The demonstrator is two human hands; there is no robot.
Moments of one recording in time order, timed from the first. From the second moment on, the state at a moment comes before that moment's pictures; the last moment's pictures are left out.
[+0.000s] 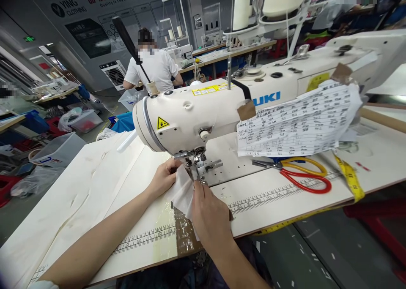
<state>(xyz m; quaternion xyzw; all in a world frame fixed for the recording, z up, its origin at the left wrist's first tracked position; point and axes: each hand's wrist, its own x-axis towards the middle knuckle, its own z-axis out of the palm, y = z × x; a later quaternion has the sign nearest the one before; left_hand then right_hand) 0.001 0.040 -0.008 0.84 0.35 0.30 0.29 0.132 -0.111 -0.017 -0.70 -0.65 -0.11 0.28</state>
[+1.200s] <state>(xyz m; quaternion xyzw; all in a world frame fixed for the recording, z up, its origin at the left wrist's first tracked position) -0.005 -0.012 -0.005 0.96 0.23 0.17 0.04 0.145 -0.188 -0.012 -0.63 -0.71 -0.13 0.29</state>
